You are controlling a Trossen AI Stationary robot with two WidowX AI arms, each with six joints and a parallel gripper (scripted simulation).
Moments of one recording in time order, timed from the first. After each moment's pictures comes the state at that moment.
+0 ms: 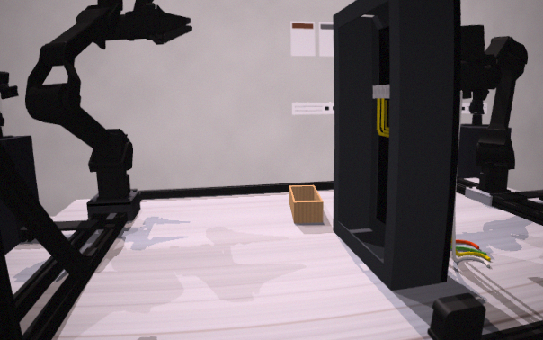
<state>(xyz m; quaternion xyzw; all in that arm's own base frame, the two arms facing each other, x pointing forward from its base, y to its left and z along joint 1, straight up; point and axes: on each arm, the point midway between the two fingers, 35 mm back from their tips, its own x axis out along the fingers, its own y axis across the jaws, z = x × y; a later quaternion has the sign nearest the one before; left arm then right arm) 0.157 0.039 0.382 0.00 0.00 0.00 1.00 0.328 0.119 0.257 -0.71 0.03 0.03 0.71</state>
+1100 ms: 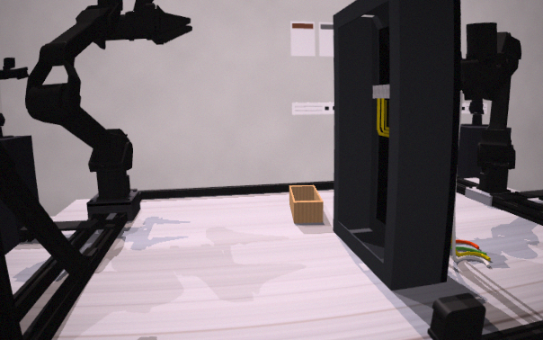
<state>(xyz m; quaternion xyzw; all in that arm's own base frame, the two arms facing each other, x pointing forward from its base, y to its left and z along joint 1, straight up) 0.157 0.039 0.382 0.00 0.00 0.00 1.00 0.327 0.154 0.256 -0.71 0.03 0.03 0.71</state>
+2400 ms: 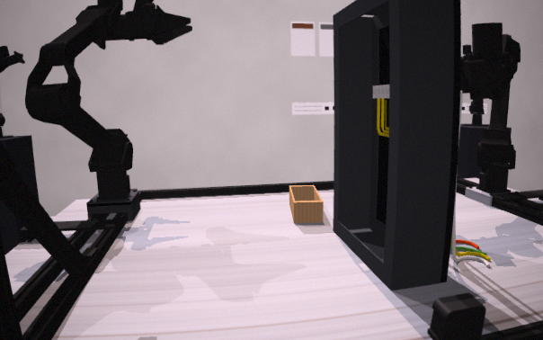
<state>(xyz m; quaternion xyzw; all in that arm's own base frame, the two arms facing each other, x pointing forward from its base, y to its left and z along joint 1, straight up) 0.157 0.039 0.382 0.00 0.00 0.00 1.00 0.312 0.152 0.258 -0.71 0.03 0.03 0.71</state>
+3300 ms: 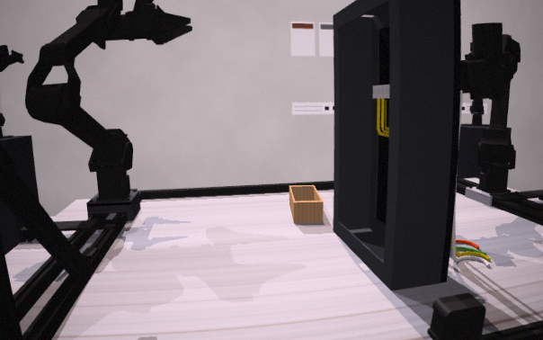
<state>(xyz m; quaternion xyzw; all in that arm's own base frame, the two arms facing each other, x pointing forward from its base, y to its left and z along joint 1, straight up) 0.157 0.039 0.382 0.00 0.00 0.00 1.00 0.312 0.152 0.258 -0.71 0.03 0.03 0.71</state>
